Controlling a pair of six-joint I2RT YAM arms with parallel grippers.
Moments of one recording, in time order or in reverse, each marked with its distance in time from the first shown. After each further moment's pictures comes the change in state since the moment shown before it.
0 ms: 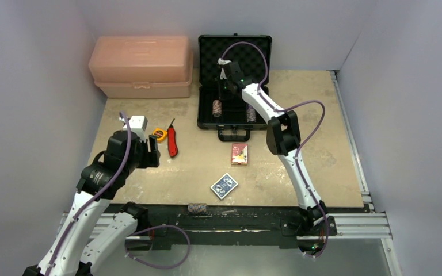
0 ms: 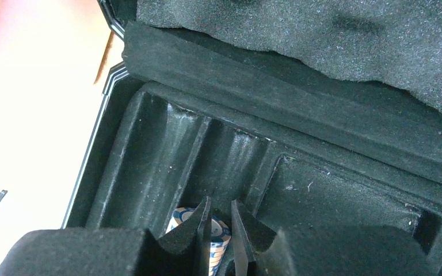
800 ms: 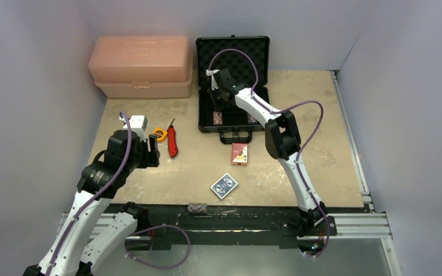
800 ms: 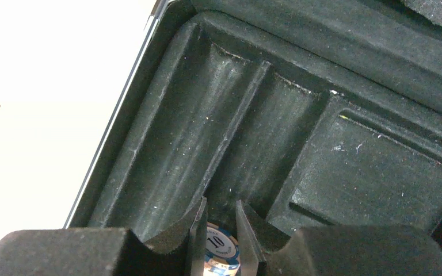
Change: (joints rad) left arm 0.005 0.008 0.000 0.000 0.000 0.000; right arm 0.081 -0.106 -0.174 -0.032 0.033 -0.128
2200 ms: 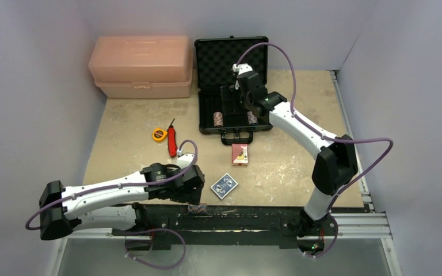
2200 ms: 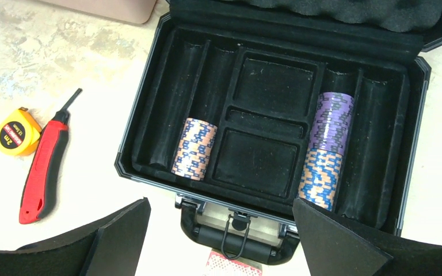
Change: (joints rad) left arm -0.801 0.351 -0.122 -0.111 -0.110 -0.694; right arm 0.027 -0.766 -0.734 0.182 0.199 0.137
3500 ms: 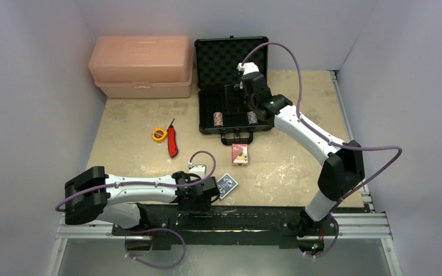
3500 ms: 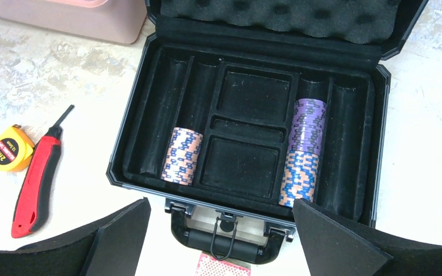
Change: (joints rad) left arm -0.097 0.304 -0.106 0.282 0.066 -0.258; right arm 0.000 -0.080 -0.064 0.036 0.069 0.000
